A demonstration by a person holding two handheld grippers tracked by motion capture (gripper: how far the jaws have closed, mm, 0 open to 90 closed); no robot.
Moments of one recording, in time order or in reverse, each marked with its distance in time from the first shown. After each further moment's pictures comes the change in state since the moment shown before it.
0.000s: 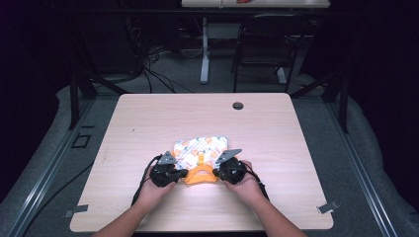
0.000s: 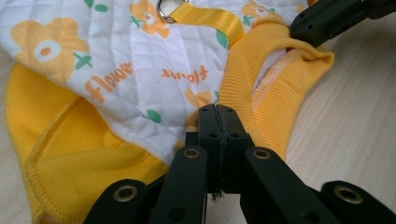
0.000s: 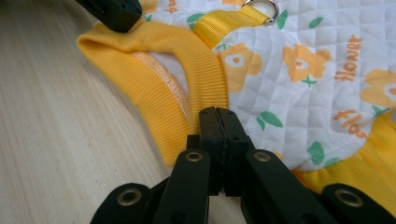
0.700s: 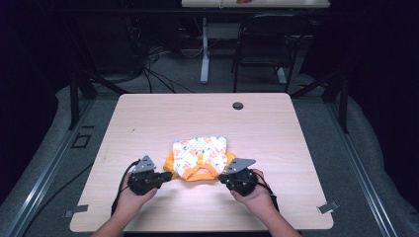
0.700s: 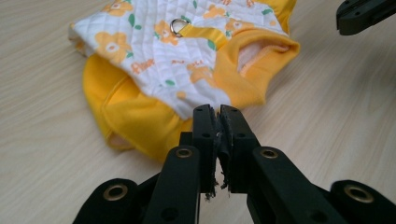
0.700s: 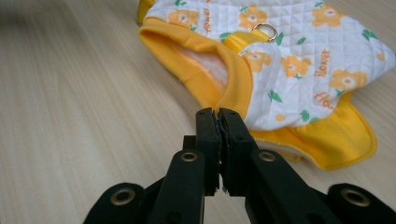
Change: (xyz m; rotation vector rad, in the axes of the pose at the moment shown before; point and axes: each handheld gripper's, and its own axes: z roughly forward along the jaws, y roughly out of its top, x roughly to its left) left arm -0.006 -0.024 -0.074 -0.074 0.031 0.012; right arm 0.031 -0.015 -0.059 -0.083 -0.019 -0.045
